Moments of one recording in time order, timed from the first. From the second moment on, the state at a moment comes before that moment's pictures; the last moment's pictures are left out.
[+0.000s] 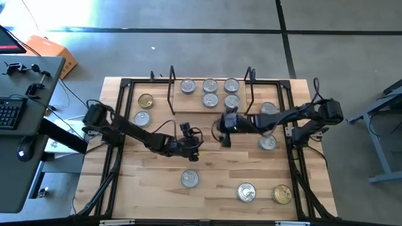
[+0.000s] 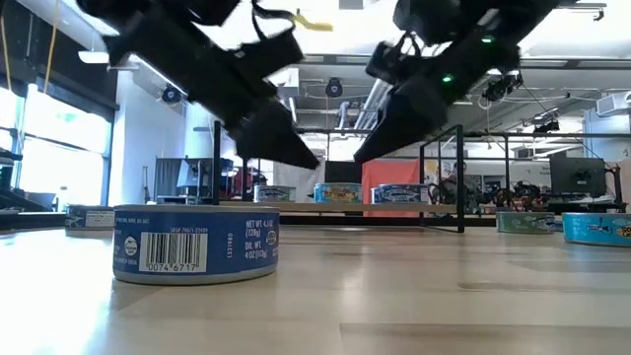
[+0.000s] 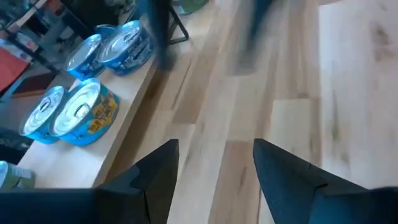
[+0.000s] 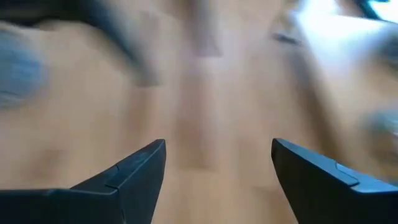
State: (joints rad) left arm -0.27 1.75 0.86 0.20 -0.72 0.05; right arm 0.02 1.54 0.80 0.07 0.14 -0.08
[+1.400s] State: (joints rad) left arm -0.41 1.18 0.52 -0.10 -0.93 -0.55; right arm 0.26 1.68 0.57 0.66 0.50 0.18
